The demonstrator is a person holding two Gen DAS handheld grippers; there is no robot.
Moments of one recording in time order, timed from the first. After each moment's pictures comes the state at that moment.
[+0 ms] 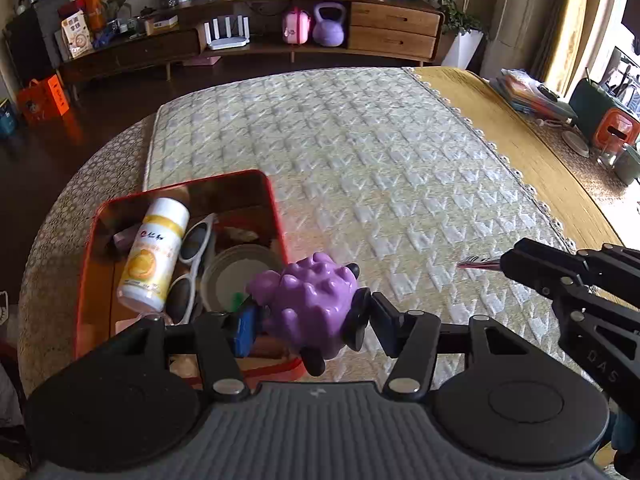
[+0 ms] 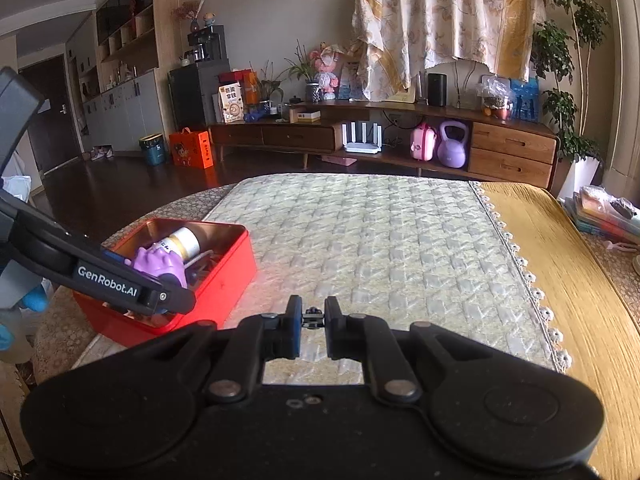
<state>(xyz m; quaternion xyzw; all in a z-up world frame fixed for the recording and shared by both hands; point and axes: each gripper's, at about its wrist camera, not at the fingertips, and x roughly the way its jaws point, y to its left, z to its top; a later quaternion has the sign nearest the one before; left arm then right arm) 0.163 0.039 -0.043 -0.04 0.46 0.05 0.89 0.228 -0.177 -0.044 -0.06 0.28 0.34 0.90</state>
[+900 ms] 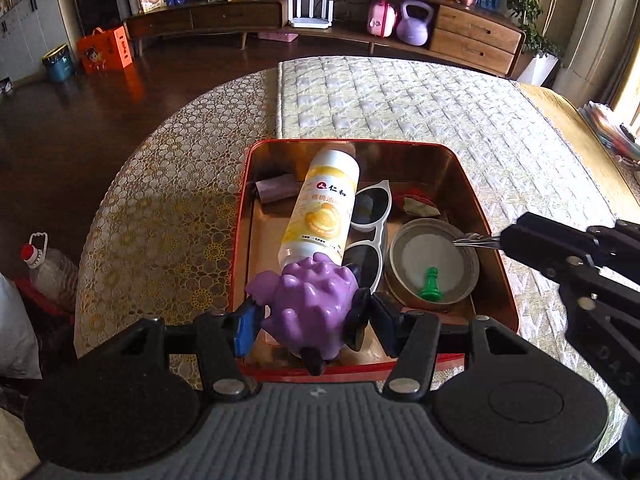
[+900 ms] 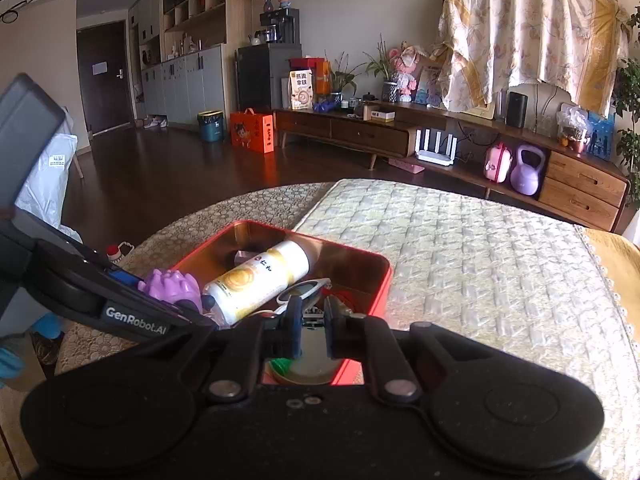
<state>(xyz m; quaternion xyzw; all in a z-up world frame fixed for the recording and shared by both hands) 0.133 0.160 -0.074 -0.09 0.46 0.13 0.87 0.225 -0.034 -0.060 -0.11 0.26 0.41 0.86</state>
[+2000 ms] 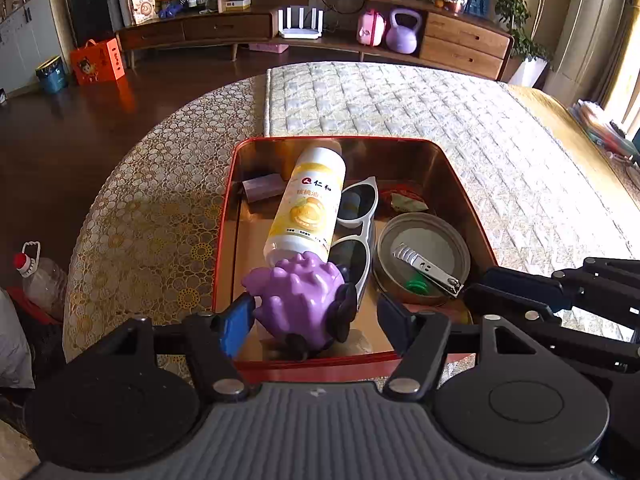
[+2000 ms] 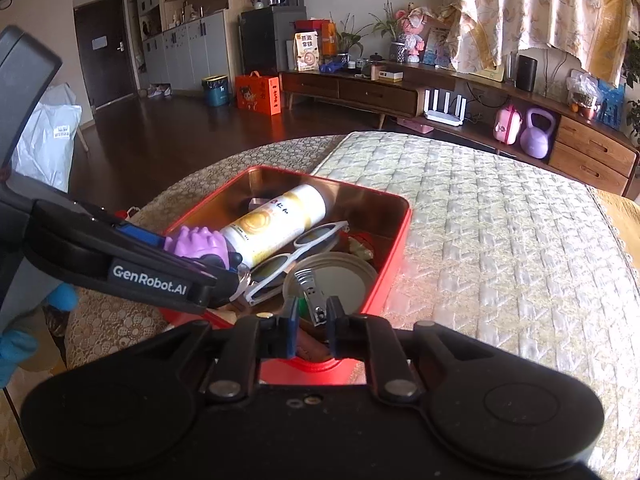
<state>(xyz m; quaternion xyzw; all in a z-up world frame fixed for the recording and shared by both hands) 0.122 0.150 -0.079 -0.09 0.44 0.12 0.88 0.208 -0.045 -0.073 -0.12 0.32 0.42 0.84</state>
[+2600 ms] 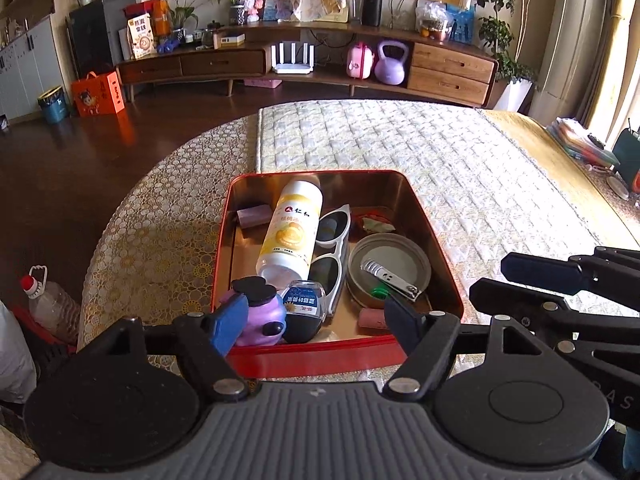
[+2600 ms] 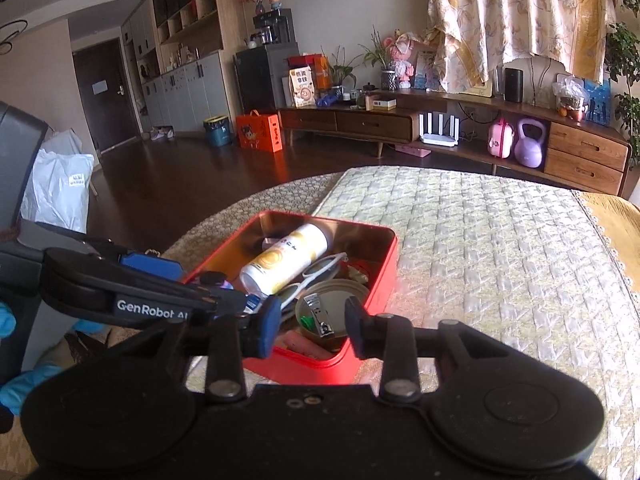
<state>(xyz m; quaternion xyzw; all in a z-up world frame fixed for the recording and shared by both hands) 0.092 0.125 -0.048 -0.07 0.40 0.12 0.91 0.189 -0.081 -0.037 -0.06 0.29 0.43 0.85</state>
